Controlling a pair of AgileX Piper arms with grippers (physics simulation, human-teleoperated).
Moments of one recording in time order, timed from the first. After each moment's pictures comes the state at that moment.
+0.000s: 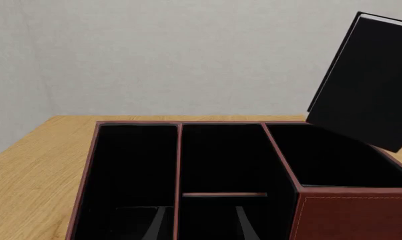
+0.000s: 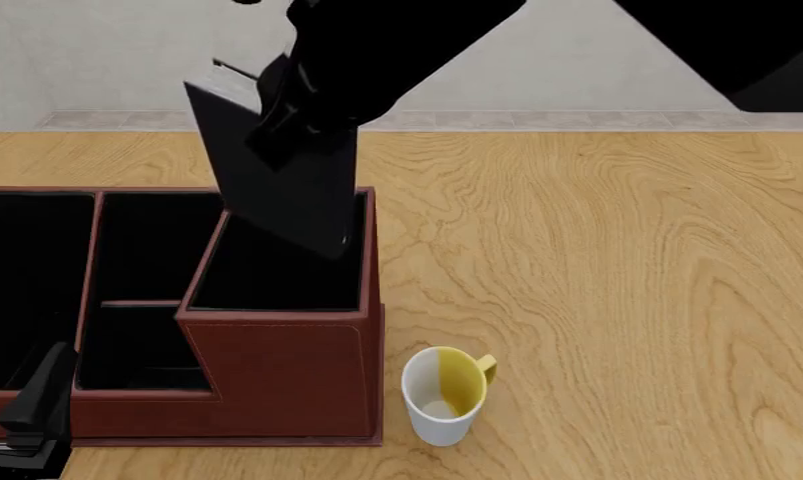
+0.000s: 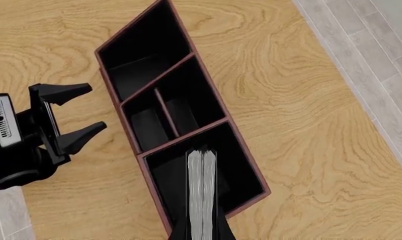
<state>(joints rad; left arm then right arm) 0.00 0.00 -0.02 0.02 0.00 0.97 1.73 -2.13 1.22 -0.22</state>
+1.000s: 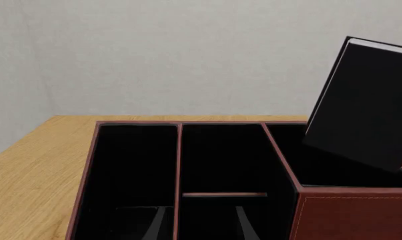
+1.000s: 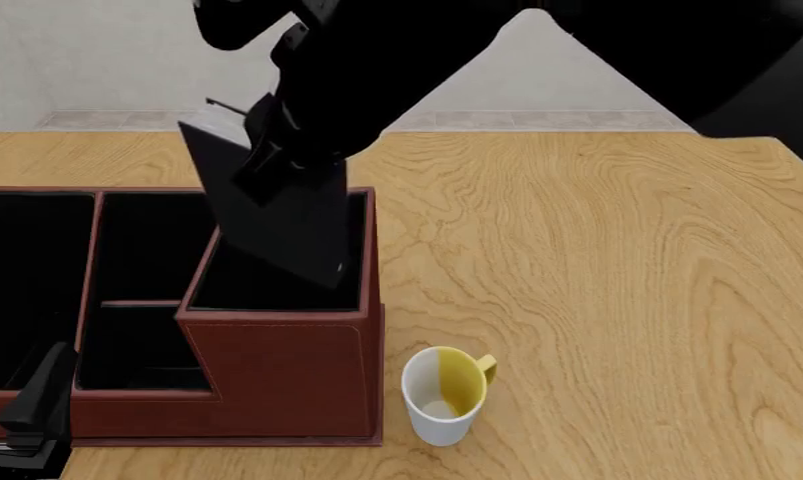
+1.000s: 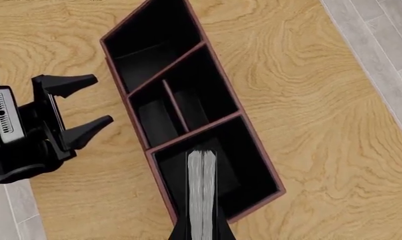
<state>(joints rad) 0.00 0.00 -0.02 0.02 0.00 0.99 1.74 -2.09 1.22 -0.20</state>
